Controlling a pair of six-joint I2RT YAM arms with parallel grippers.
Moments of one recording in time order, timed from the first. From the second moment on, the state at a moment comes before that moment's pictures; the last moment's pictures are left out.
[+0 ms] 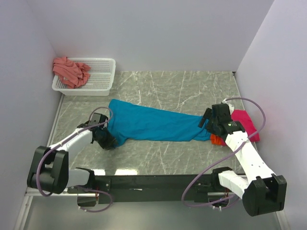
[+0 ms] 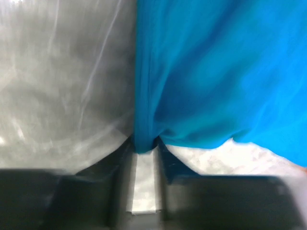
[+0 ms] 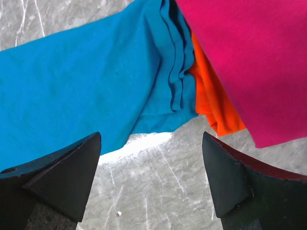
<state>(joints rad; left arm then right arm) -0.22 1.26 0.57 -0.55 0.14 -0.94 0.15 1.02 0.76 -0.67 0.21 0.58</state>
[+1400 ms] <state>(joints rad) 0.08 1.18 0.83 -0.61 -0.12 -0.92 0.33 1.31 0.70 -0.52 0.00 0.65</state>
